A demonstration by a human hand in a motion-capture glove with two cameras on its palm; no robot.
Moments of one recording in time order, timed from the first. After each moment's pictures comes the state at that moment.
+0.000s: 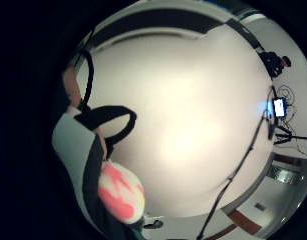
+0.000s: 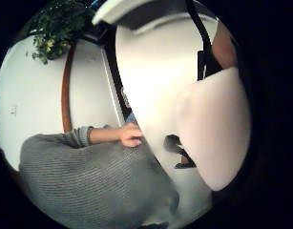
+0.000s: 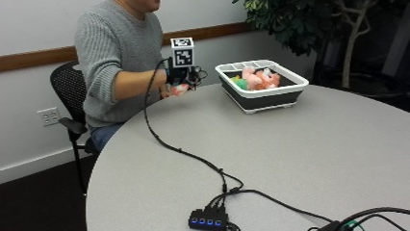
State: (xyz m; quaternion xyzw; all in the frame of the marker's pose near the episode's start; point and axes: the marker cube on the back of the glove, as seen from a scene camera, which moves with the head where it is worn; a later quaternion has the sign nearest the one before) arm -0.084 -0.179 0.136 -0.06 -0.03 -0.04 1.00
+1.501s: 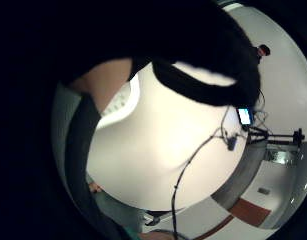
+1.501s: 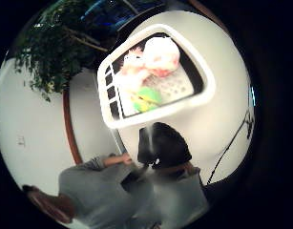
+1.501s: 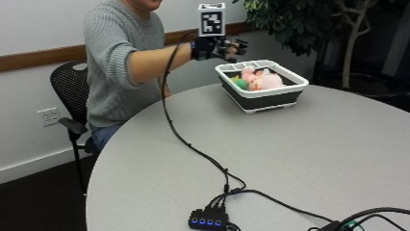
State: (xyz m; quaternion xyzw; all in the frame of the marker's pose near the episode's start) arm 0.032 -0.301 -0.007 -0.03 0.01 0.05 1.00
